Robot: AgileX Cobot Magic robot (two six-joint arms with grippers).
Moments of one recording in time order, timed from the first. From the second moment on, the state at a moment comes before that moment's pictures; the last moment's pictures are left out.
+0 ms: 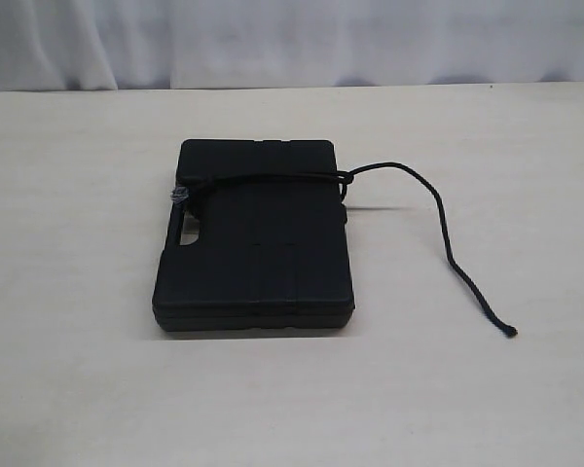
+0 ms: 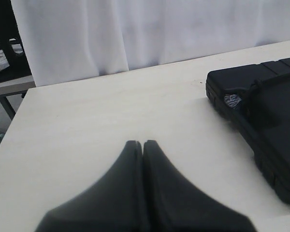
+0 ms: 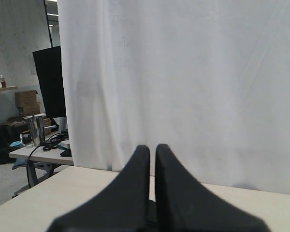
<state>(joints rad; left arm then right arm) -0.08 0.00 0.00 0.02 0.31 0.12 0.48 0.18 -0.26 0.67 0.00 -0.56</state>
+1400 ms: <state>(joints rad) -0.08 0.00 0.00 0.02 0.31 0.11 0.14 0.01 0.00 -0.11 0.00 -0.16</state>
